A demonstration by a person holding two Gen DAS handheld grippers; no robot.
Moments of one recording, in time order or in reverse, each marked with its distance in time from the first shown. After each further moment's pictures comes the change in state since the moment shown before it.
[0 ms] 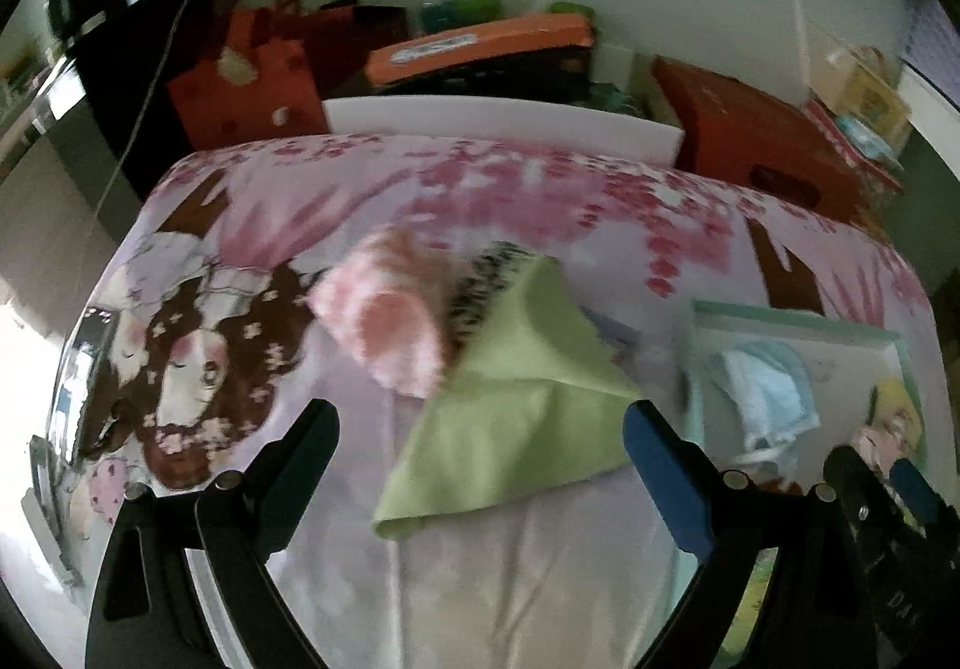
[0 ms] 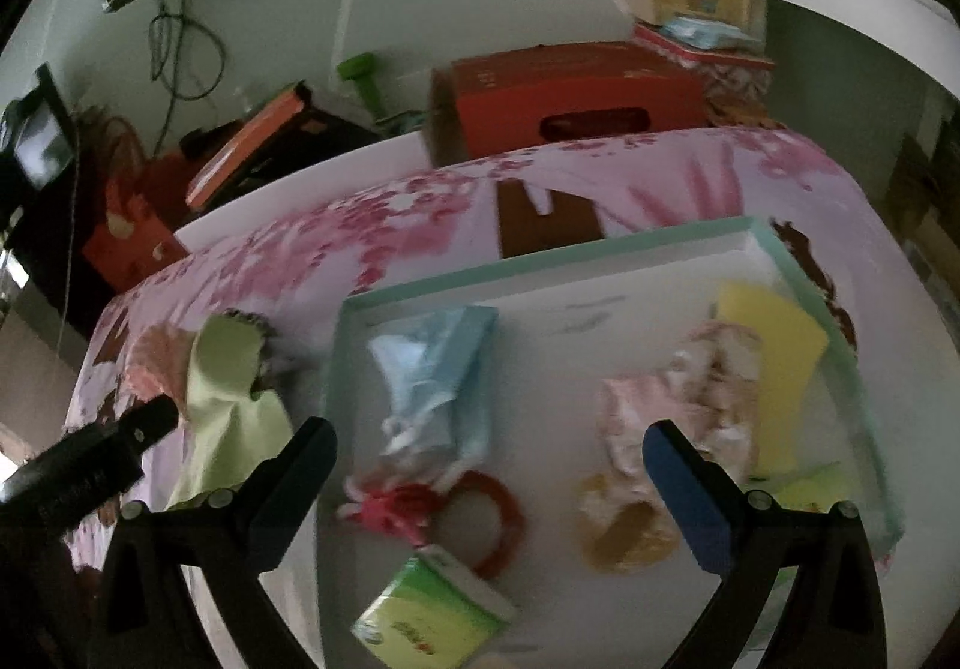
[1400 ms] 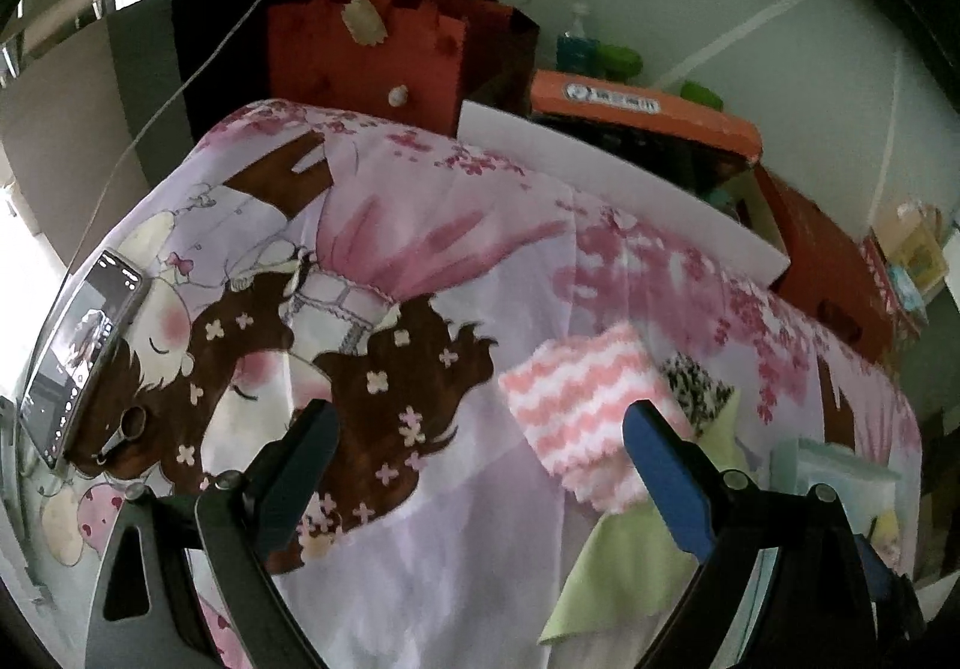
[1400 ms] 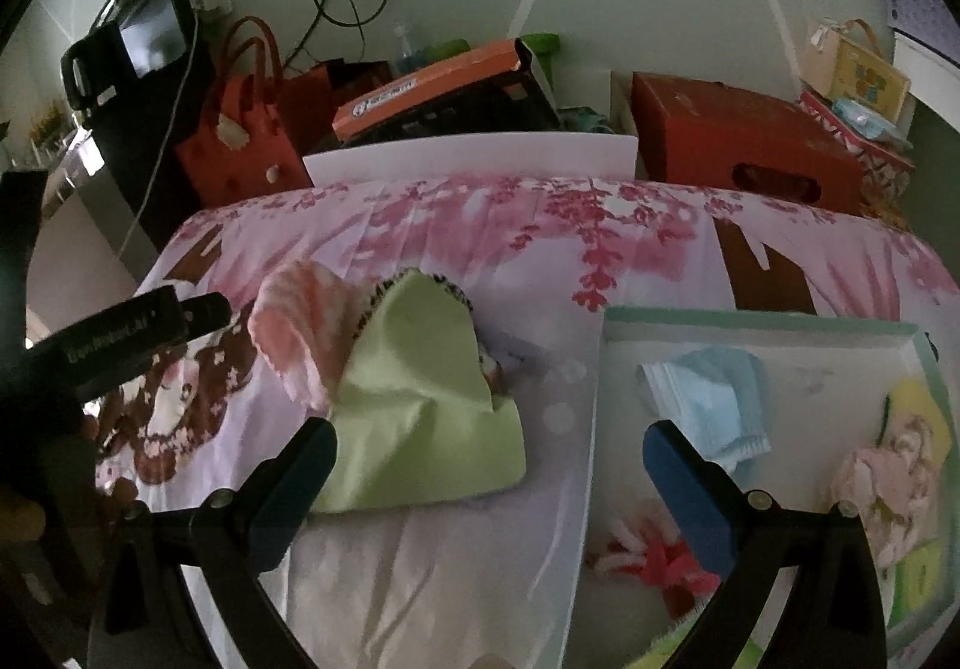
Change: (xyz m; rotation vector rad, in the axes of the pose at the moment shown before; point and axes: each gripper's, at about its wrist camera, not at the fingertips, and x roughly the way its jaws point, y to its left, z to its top) left arm 0.034 0.121 0.027 -0.262 -0.058 -0.059; right arm 0.025 0.126 -0.005 -0.246 -0.006 0.138
